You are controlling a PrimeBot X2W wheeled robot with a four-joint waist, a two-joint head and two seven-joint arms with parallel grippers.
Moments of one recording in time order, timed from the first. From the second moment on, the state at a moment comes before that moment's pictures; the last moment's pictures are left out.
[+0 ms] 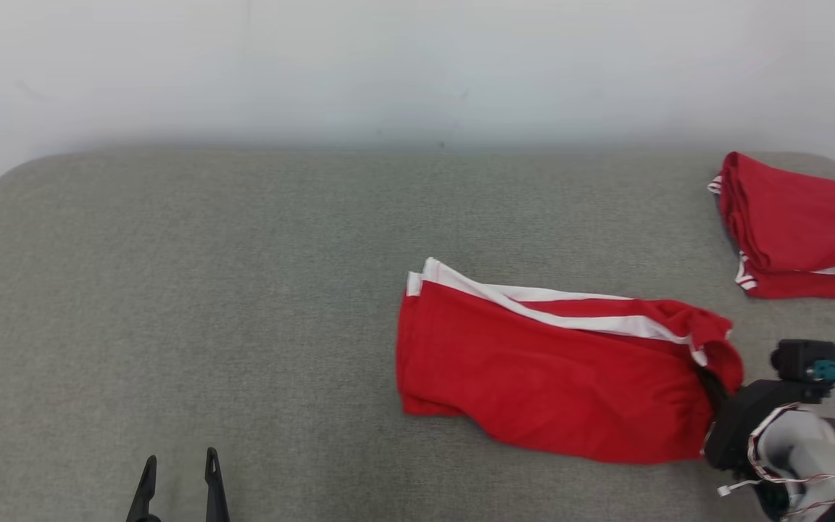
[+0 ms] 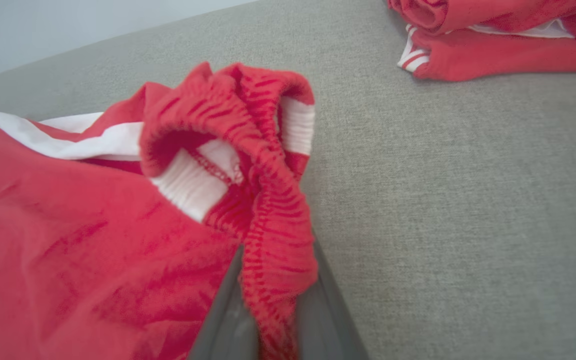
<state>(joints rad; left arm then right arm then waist) 0.04 0.05 0.00 0.25 -0.11 0.04 -0.26 -0.53 -0.44 0.56 0.95 0.88 0.13 -0.09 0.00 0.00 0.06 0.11</state>
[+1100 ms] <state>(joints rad) 0.01 0.05 -0.10 0.27 -0.18 0.06 -0.26 -0.80 -0.15 0.60 1.03 1.21 0.13 0.28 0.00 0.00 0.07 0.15</state>
